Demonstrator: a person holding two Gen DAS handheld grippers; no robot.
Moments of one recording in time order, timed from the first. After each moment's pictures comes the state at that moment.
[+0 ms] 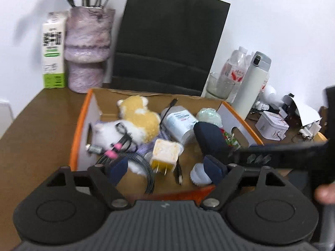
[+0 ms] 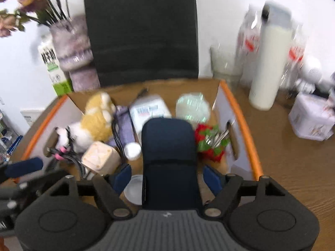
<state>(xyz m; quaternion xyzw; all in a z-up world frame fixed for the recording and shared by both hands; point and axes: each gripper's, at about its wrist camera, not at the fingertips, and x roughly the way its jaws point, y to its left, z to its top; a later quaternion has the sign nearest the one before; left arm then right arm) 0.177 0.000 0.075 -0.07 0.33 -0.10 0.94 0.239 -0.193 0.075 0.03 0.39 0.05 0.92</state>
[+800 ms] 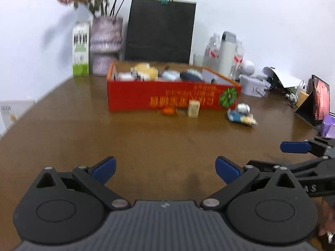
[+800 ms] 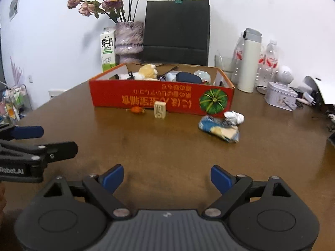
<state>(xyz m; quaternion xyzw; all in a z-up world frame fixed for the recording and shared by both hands) -0.039 0.011 0.009 -0.03 0.28 -0.10 0.95 -0.034 -0.188 0.026 -0.03 0.30 0.09 0.95</state>
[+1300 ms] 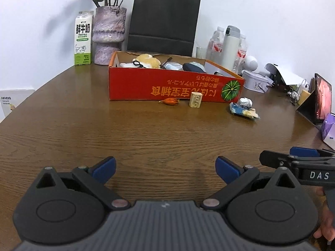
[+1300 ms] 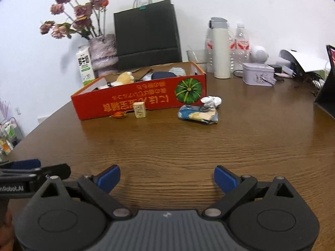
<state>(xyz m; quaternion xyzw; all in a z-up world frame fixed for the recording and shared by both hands) -0.040 0.010 0.001 -0.03 0.29 -0.09 0.95 -0.051 -0.213 0.014 0.06 0.29 0.05 0.95</state>
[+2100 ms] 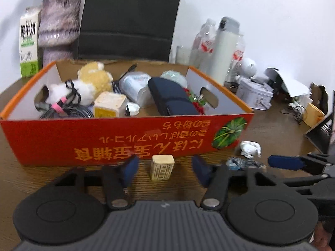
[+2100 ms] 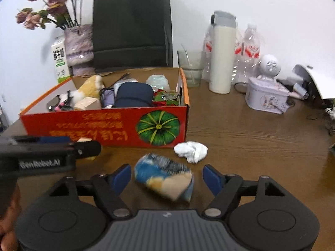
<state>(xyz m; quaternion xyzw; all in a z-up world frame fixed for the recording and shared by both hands) 0.145 -0.074 -0.002 -0.05 0.31 -0.14 0.94 0.108 -0.253 0.025 0.01 0.33 0.04 0.94</state>
